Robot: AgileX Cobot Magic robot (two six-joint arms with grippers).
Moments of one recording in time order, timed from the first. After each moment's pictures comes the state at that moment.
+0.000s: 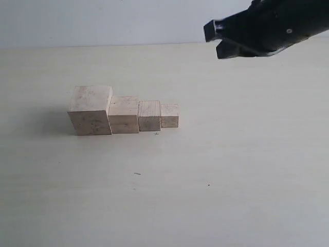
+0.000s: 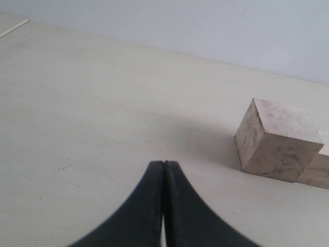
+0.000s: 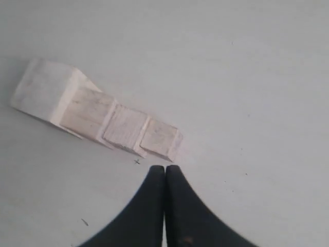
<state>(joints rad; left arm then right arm) 0.04 0.01 0.00 -0.07 0.38 -0.11 0.53 1.42 -1.04 0.40 0.57 -0.15</state>
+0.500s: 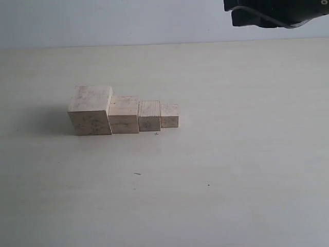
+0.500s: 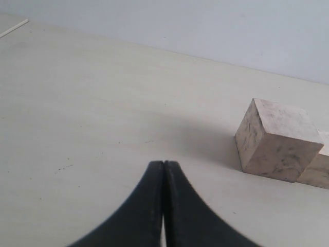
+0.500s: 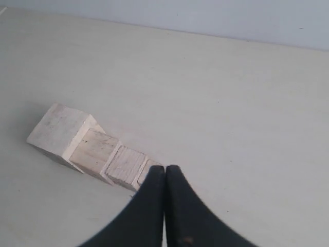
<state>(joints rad) 0.04 0.01 0.00 -0.07 0.38 -0.11 0.53 1.29 -1.04 0.34 0.53 -0.15</state>
